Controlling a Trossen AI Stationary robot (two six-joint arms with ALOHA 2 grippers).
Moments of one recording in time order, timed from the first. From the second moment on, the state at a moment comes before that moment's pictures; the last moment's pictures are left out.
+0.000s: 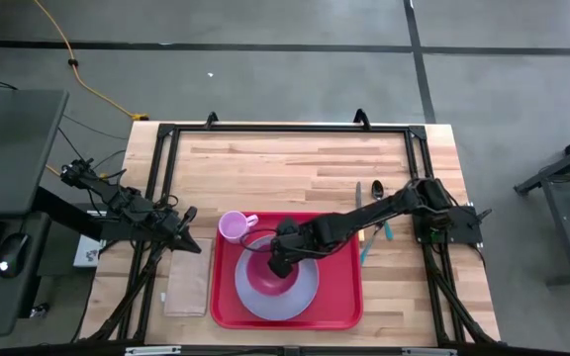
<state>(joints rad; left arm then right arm) -0.52 0.01 0.10 -0.29 0.00 -0.23 0.28 2.03 1.70 -0.83 0.17 1.07</state>
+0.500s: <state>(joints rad) -0.52 0.01 0.10 -0.29 0.02 -0.21 0.30 2.04 1.67 -0.81 0.17 1.10</state>
